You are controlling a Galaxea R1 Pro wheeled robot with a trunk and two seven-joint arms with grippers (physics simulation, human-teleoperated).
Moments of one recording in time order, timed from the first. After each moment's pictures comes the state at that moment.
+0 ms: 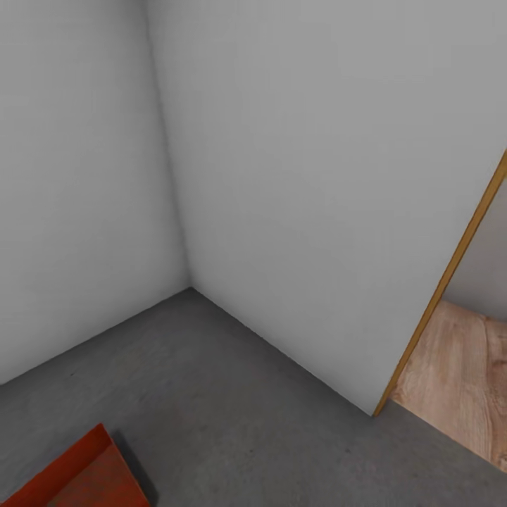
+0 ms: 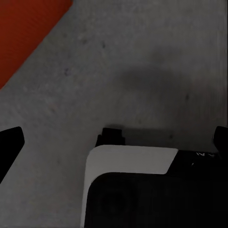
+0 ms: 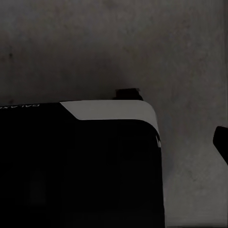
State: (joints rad) left arm -0.33 0.02 0.00 -0.01 0.10 -0.06 0.02; right arm -0.22 0.08 0.60 0.03 -0.65 -0.14 -0.12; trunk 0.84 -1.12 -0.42
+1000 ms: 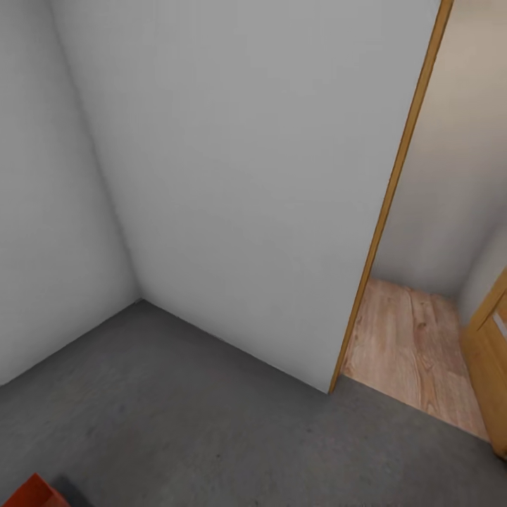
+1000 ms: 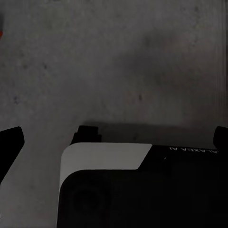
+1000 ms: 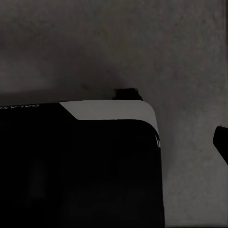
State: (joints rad) left arm -0.33 -0.01 0.00 -0.01 0.11 -0.05 -0.03; right arm -0.22 0.08 0.60 0.03 -0.65 -0.14 -0.12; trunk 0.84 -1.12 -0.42
